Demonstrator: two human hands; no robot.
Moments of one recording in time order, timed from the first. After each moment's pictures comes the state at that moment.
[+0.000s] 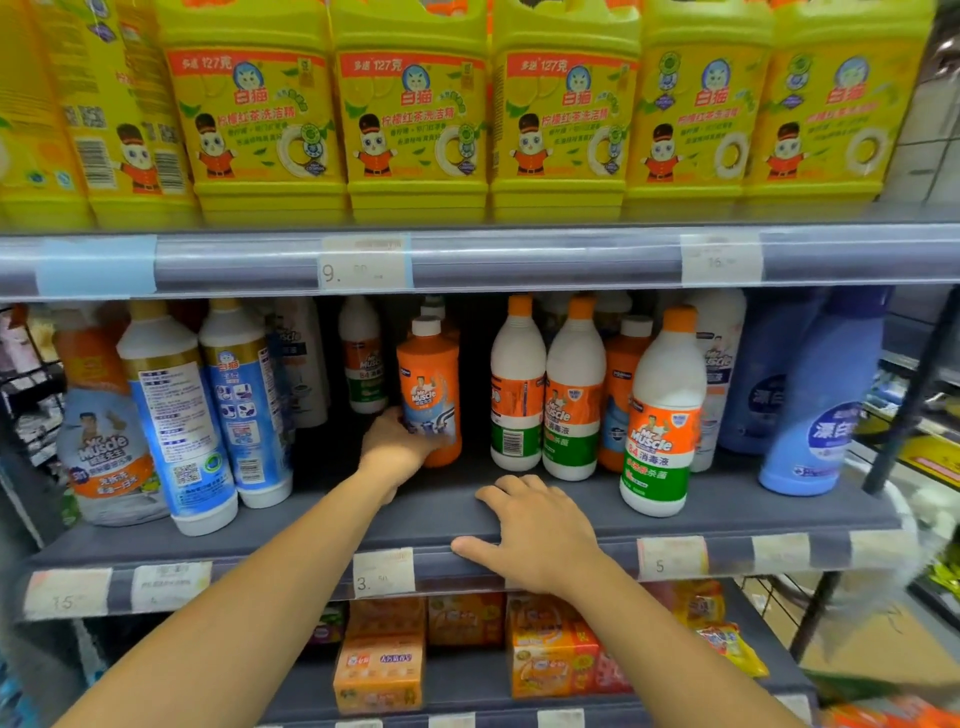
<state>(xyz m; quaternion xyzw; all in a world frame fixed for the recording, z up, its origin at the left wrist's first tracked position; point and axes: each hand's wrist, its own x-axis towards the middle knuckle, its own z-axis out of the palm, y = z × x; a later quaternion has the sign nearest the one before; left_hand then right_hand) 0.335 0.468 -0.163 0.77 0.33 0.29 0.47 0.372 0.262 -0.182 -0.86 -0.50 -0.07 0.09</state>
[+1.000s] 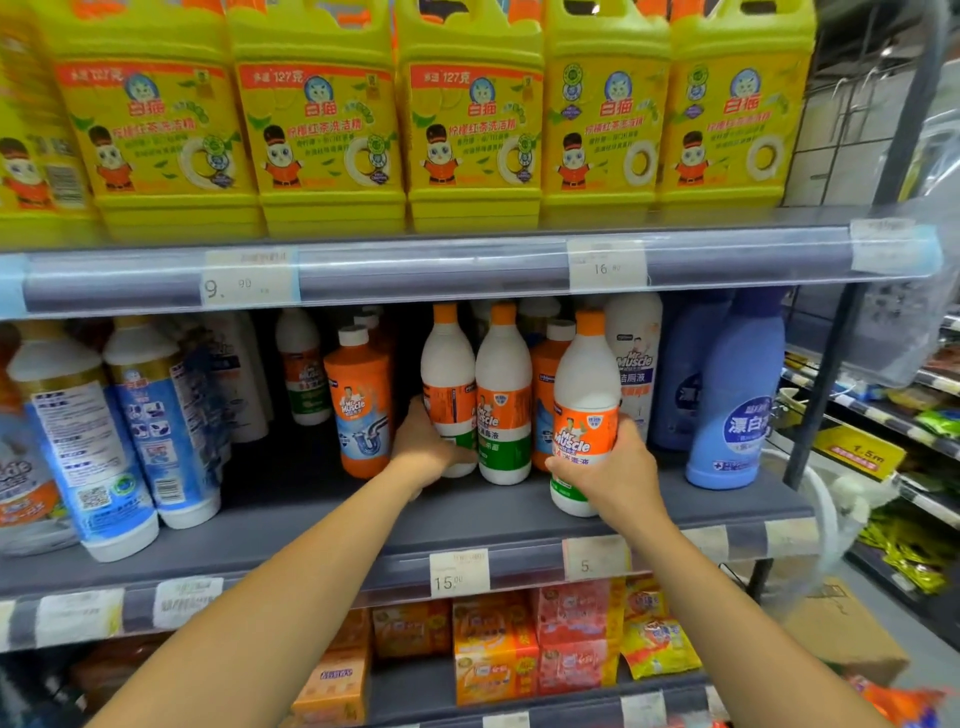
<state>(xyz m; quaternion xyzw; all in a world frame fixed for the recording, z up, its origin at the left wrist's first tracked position) 0.402 0.389 -0.157 0.80 0.24 0.25 0.48 0.473 0.162 -0.164 -0.79 -0.19 -0.06 0.57</state>
